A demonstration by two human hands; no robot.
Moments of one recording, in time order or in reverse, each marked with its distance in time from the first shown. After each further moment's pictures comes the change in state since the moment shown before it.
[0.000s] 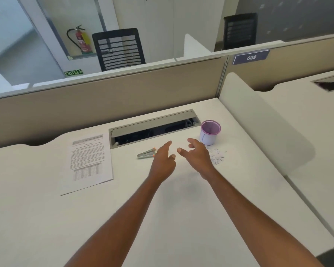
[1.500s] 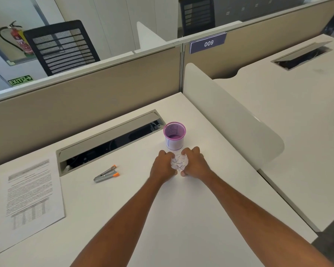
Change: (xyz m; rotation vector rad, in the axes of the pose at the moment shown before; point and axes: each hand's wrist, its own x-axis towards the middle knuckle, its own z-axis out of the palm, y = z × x) left_hand 0.107 0.021 0.134 0.462 -0.302 0.113; right_hand 0.084 0.110 -0.075 -0.557 -0.088 0.052
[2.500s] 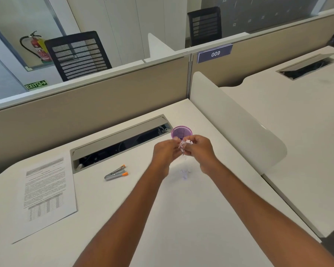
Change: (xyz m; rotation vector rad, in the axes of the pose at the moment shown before) left_hand -0.033 0.045 -0.071 -1.304 0.102 -0.227; right_hand -0.017 -0.057 -0.057 0.994 0.152 0.098
